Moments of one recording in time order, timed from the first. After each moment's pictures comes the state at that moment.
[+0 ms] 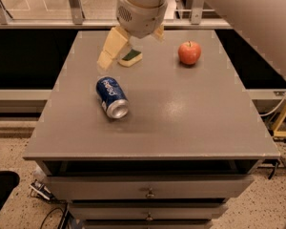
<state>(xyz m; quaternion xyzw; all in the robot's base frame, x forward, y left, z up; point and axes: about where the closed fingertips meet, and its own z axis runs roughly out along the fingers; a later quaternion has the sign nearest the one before) 0.572 -0.002 0.958 -0.36 0.92 0.04 0.14</state>
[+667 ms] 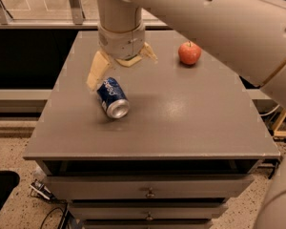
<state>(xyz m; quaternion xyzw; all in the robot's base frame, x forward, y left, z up) 0.557 0.022 0.909 -0.29 0.95 -0.01 0.07</state>
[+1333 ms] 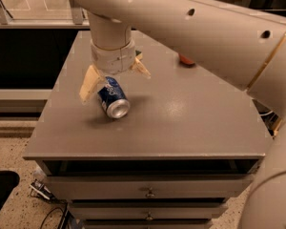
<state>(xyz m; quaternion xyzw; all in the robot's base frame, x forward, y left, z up) 0.550 0.045 0.871 -0.25 0.97 0.00 0.05</state>
